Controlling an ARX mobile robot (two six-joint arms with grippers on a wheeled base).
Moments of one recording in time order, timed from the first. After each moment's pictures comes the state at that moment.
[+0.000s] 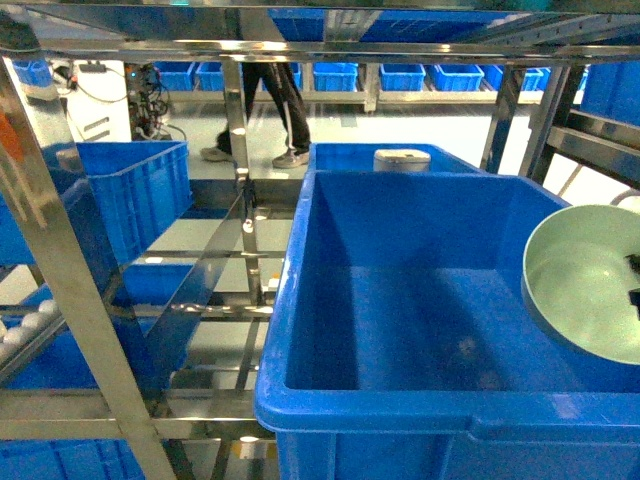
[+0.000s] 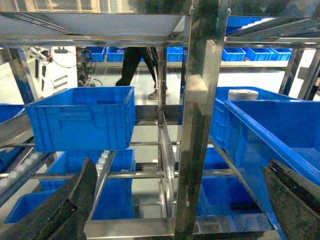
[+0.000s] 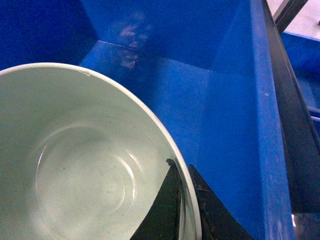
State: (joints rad) left arm 0.00 0.01 0.01 -0.01 0.00 0.00; right arm -0.02 1.68 0.69 0.42 -0.15 -0.21
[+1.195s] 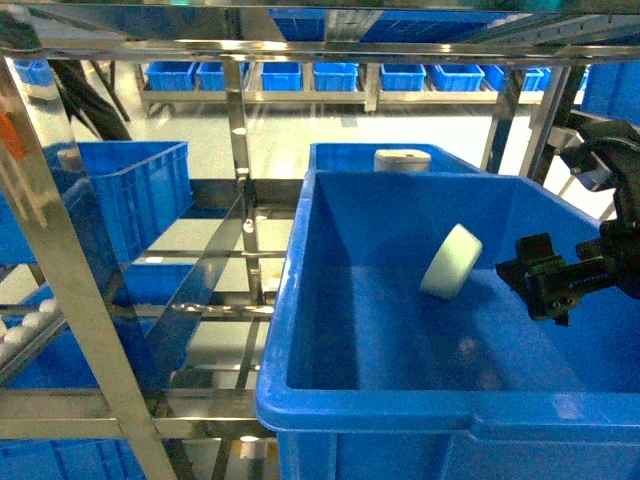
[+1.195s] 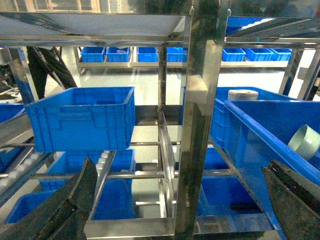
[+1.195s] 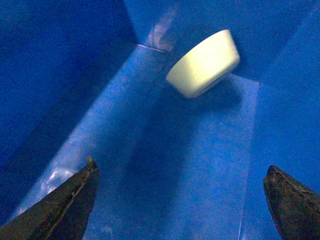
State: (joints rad) left arm 0.00 0.01 0.01 -0.01 0.00 0.00; right arm 0.07 1.89 0.87 0.40 -0.21 -0.17
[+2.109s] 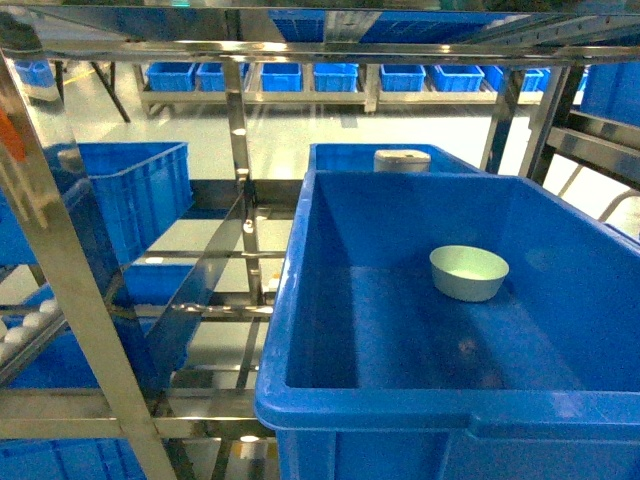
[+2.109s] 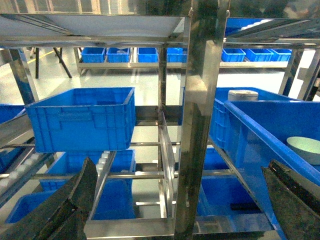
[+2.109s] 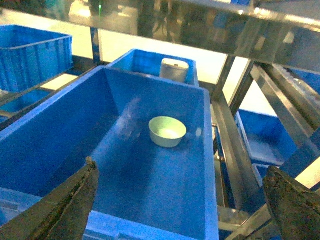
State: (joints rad) left arm 0.00 0.01 0.01 0.00 0.00 0.00; right arm -0.03 0.57 0.43 -0.09 -0.18 -0.16
